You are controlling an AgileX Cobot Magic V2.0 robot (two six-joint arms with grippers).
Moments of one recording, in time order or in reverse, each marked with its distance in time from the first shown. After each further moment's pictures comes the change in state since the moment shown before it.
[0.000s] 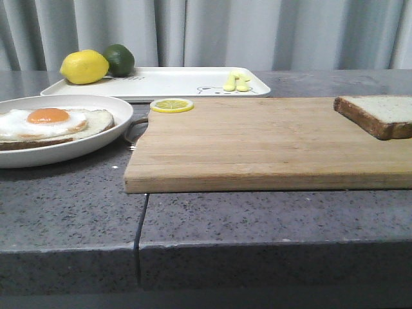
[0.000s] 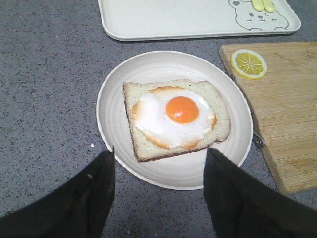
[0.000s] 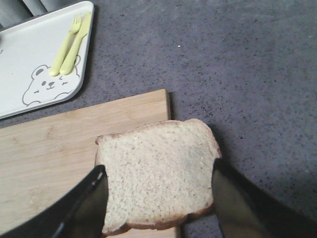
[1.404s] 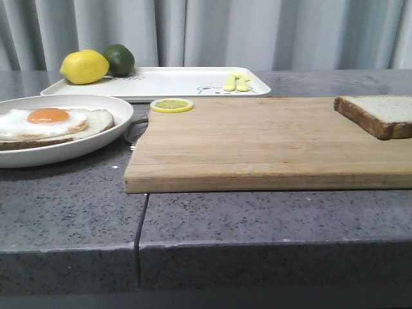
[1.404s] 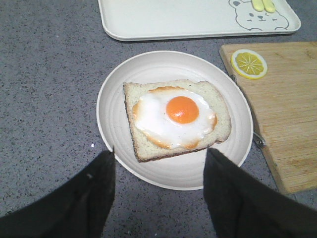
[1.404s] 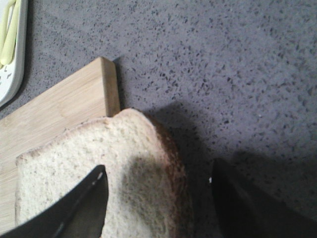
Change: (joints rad) left arm 0.000 0.000 0.000 0.000 0.000 0.000; right arm -0.056 0.462 0.000 0.361 0.029 -0.304
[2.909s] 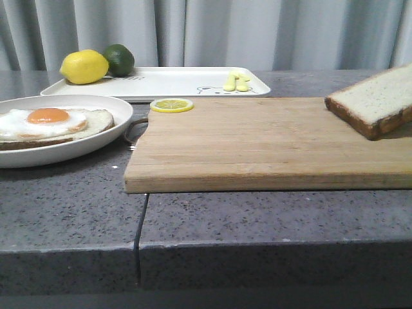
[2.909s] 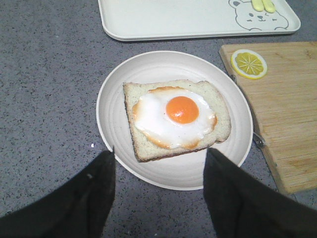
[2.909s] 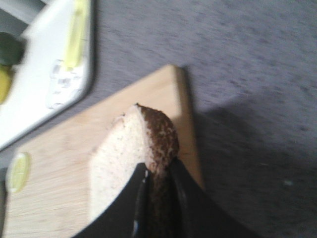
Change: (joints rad) left arm 0.000 0.000 0.000 0.000 0.000 0.000; right arm -0.002 -0.097 -0.011 0.079 0.139 -0.003
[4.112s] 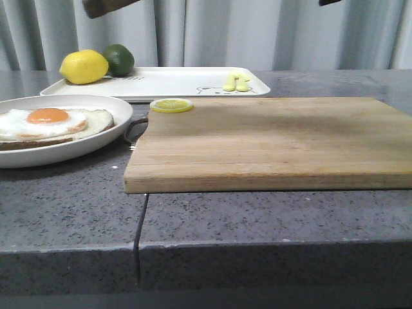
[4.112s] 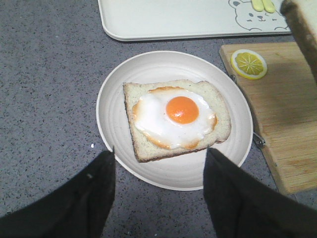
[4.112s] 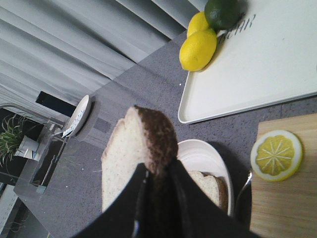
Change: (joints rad) left arm 0.000 0.000 0.000 0.000 0.000 0.000; right arm 0.938 -0.037 -0.178 0.468 -0.512 0.048
